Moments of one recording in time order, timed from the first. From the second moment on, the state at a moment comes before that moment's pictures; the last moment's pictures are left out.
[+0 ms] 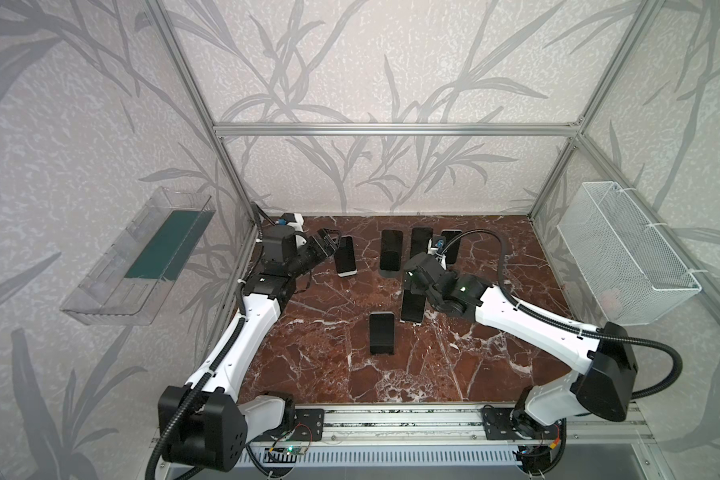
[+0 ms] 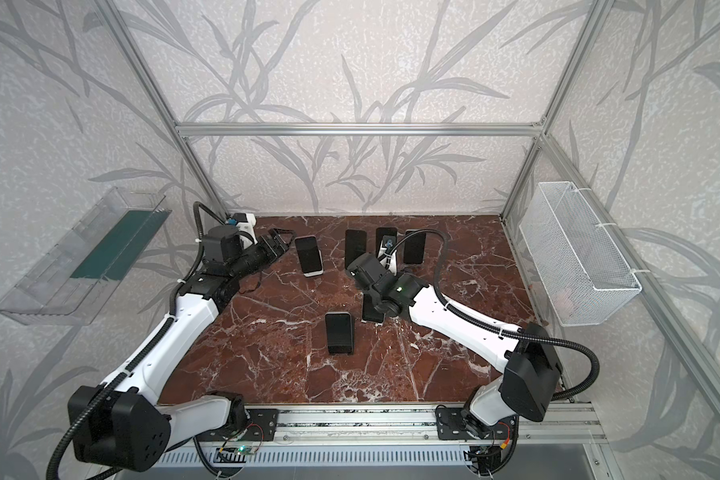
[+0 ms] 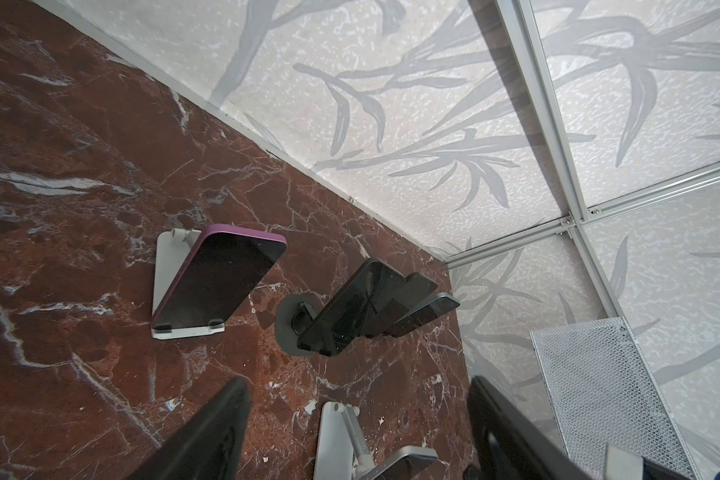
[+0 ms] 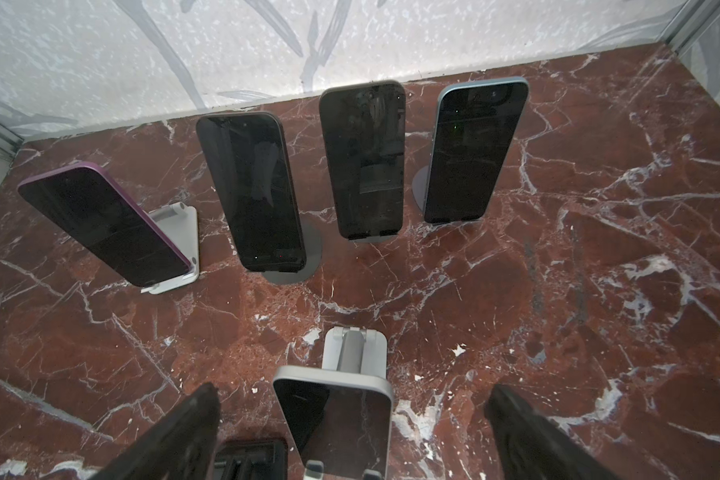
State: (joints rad) left arm -0.13 1.21 1.01 -0.17 0.34 -0.80; right arm 0.87 1.52 1.27 -0.59 0.63 0.80
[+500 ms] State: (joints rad) left arm -0.13 1.21 0.99 -0.13 0.37 -0.83; right arm 0.86 1.67 1.37 -0.61 0.64 0.88
